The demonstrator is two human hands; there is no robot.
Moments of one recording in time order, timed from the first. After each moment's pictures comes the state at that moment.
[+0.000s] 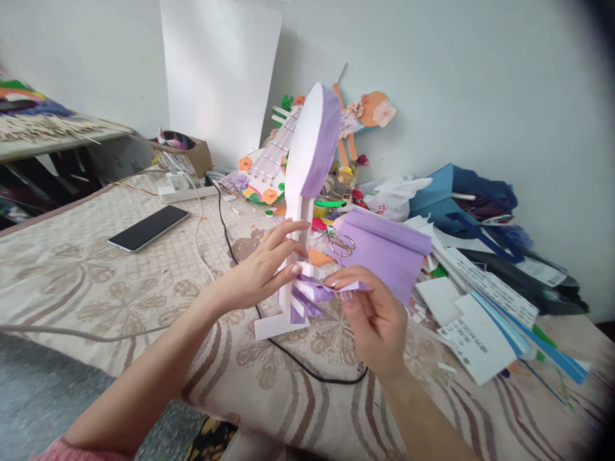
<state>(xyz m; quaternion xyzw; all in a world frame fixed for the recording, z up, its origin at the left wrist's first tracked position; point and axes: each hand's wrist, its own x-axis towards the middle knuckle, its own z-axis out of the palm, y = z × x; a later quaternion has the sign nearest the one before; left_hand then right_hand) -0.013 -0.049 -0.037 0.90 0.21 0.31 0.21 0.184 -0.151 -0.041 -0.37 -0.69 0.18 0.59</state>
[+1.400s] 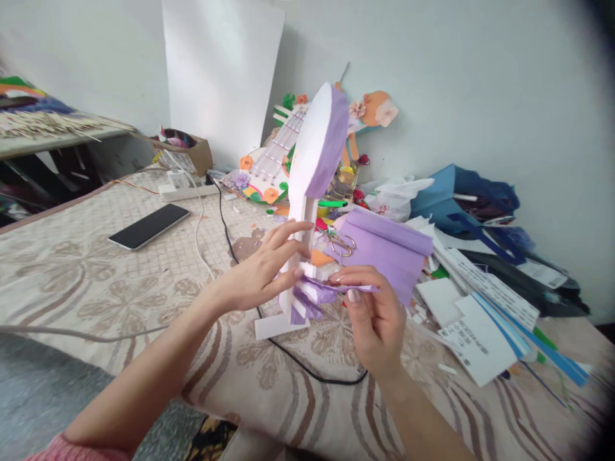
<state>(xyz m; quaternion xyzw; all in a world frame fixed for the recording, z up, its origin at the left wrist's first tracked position) -0.014 -0.051 -0.032 0.91 0.20 0.28 0.22 0.181 -0.150 -0.047 -0.39 -0.67 0.15 0.61</state>
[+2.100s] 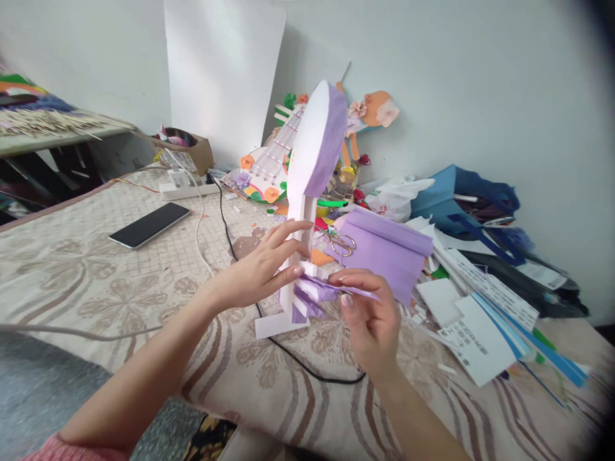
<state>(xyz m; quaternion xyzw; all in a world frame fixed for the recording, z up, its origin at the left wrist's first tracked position) -0.016 -0.048 -0.033 0.91 0.20 0.29 0.20 0.181 -0.151 -0.059 -0.39 -0.65 0.20 0.63</state>
